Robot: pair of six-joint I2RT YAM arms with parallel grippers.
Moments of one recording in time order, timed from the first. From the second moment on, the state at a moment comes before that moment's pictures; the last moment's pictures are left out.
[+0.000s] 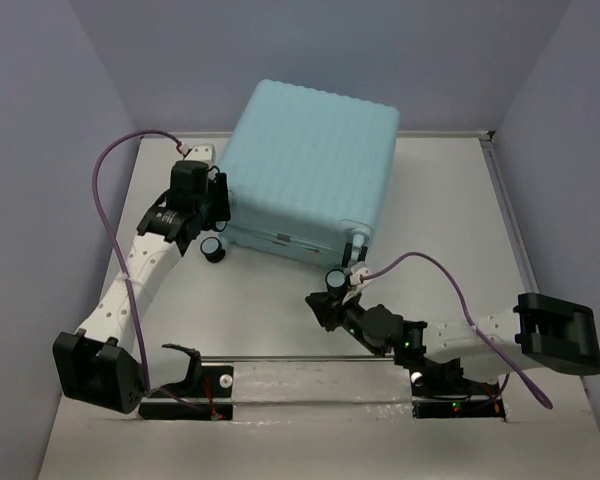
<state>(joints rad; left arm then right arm) -0.28 1.19 1.11 -0.57 -0.20 -0.21 1.36 1.25 0.34 0.81 0.62 0.45</state>
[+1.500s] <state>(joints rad) -0.53 0.91 0.72 -0.31 0.01 -0.50 0.91 0.94 0.49 0.07 0.47 0.48</state>
